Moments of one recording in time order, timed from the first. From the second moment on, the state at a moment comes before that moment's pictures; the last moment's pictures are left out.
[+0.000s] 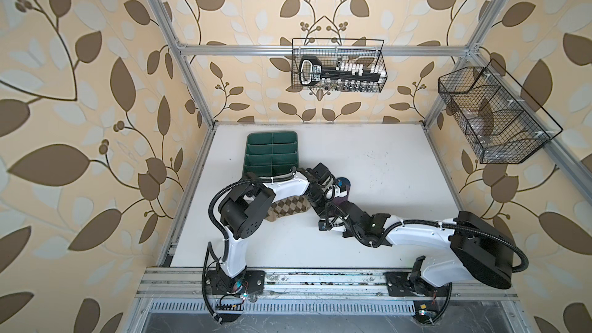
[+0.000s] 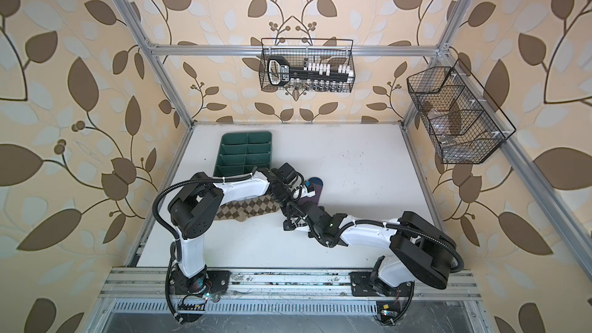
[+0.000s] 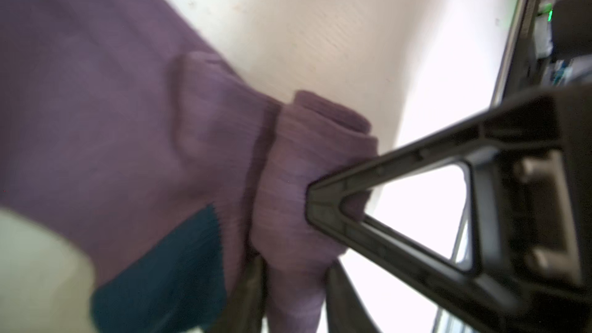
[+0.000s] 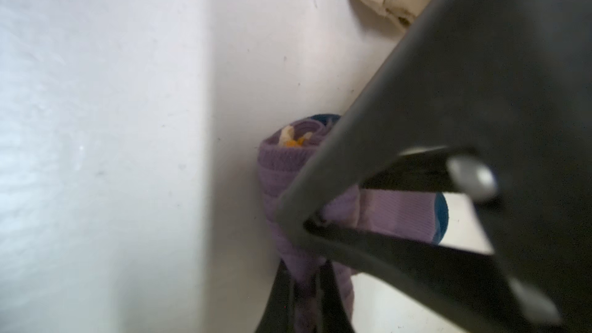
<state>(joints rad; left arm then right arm) -0.73 1.92 1.24 -0.61 0.53 0.22 0.94 1.42 0.57 -0.12 0.33 -0.85</state>
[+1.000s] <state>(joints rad) -0.96 0.82 0.87 -0.47 -0.41 0.32 0.57 1.72 1.02 -0.76 -0.35 -0.77</state>
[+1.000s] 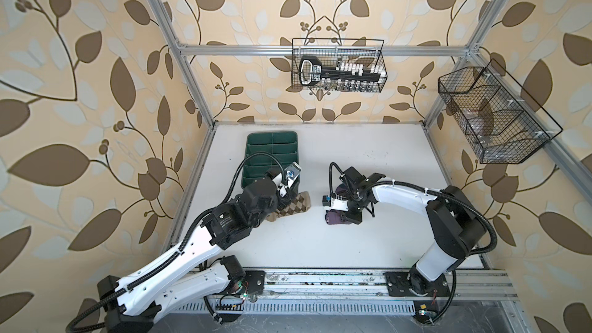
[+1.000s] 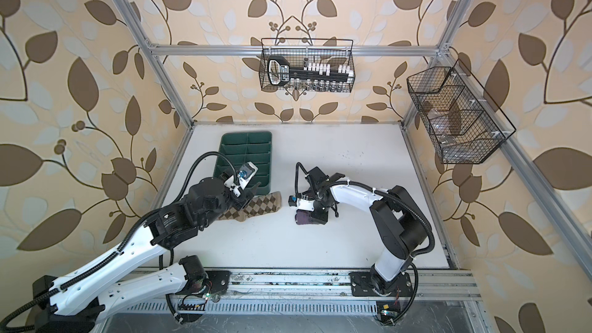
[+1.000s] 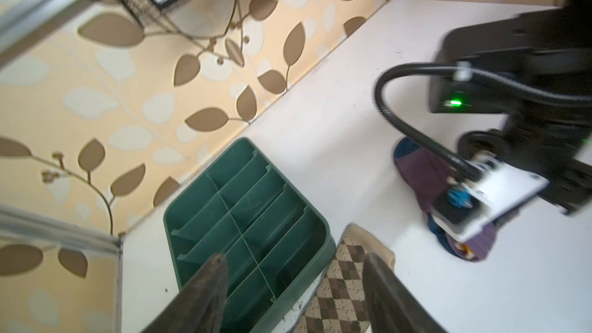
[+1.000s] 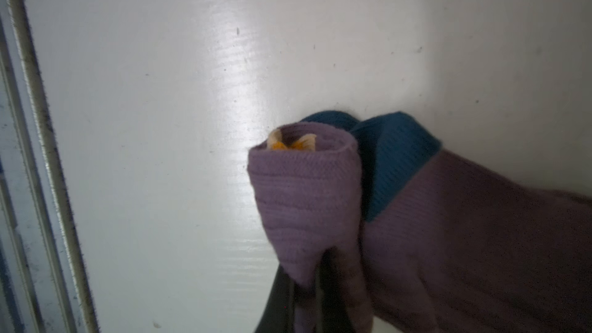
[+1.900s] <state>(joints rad) -1.25 1.68 0.81 -0.09 -0.53 0.58 0.48 1.78 1.07 -0.81 -0.47 -0.79</state>
